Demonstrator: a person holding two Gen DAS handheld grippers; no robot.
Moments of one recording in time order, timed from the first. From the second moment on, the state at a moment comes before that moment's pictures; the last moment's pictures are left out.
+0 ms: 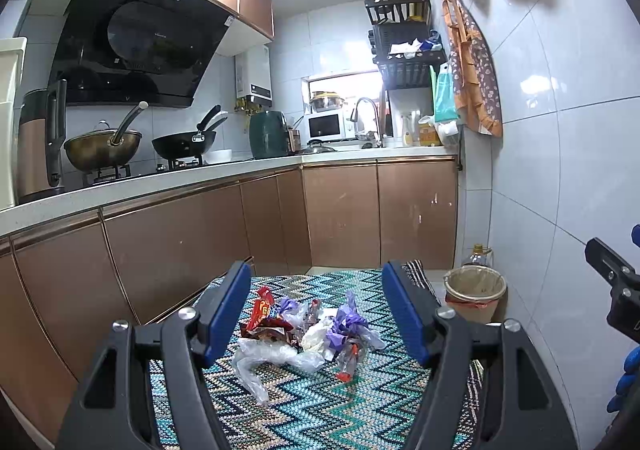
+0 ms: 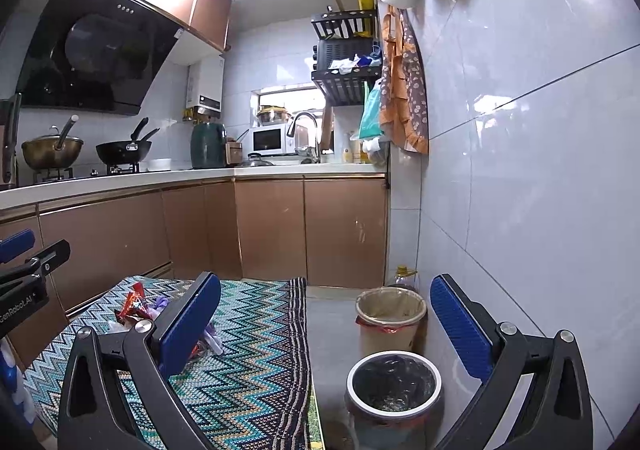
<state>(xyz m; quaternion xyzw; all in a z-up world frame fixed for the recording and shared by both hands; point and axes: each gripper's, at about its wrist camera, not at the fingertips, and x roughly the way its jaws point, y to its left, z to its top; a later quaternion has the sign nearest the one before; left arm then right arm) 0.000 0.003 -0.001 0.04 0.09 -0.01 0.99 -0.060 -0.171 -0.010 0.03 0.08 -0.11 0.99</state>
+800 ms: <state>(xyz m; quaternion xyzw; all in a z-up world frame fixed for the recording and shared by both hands) 0.020 0.003 -0.015 0.05 0.10 -0.01 0.99 -0.040 -0.176 -0.022 0.03 0.10 -0.12 0.99</state>
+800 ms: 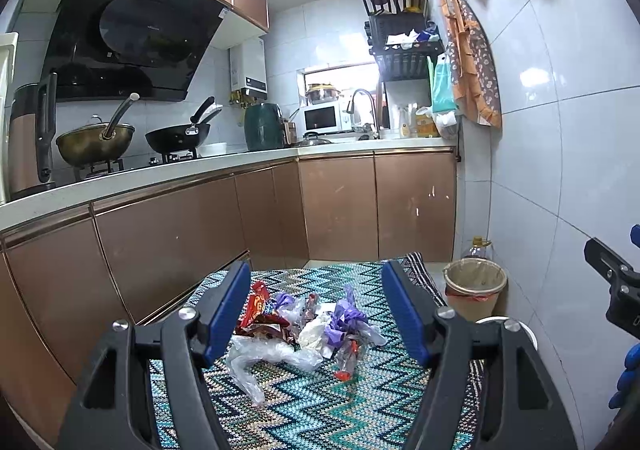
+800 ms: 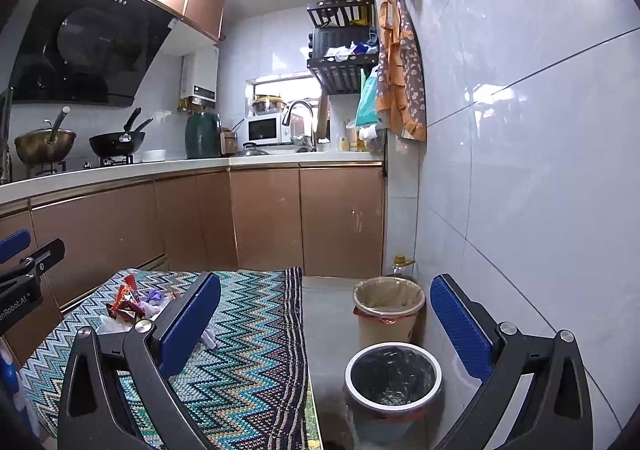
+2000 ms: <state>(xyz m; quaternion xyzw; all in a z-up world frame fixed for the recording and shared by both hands) 0.084 0.022 -0.019 0.03 0.12 -0.04 0.99 0.008 -0.169 -0.015 0.02 0.11 -0.13 0.98</state>
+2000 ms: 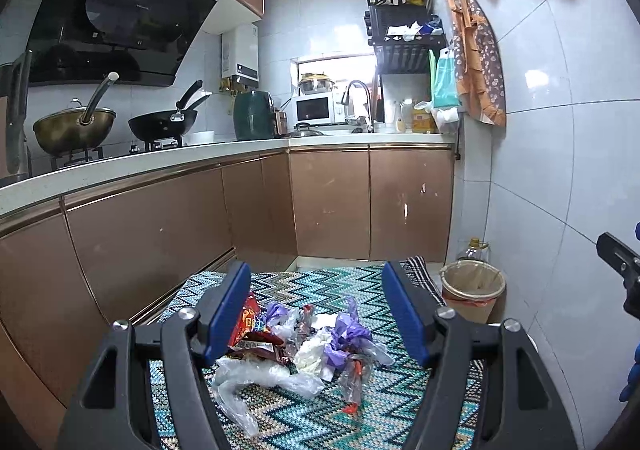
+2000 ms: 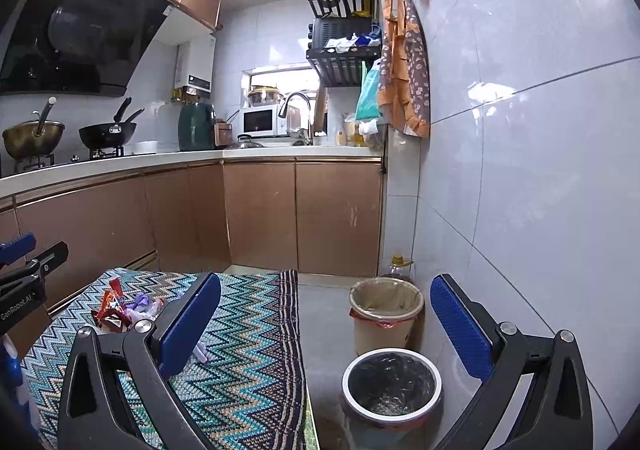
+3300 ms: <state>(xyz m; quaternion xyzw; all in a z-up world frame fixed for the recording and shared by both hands) 0.224 0.163 -0.122 -0.05 0.32 -0.08 0.94 0.255 -0.074 -0.174 0.02 0.41 0.22 0.89</state>
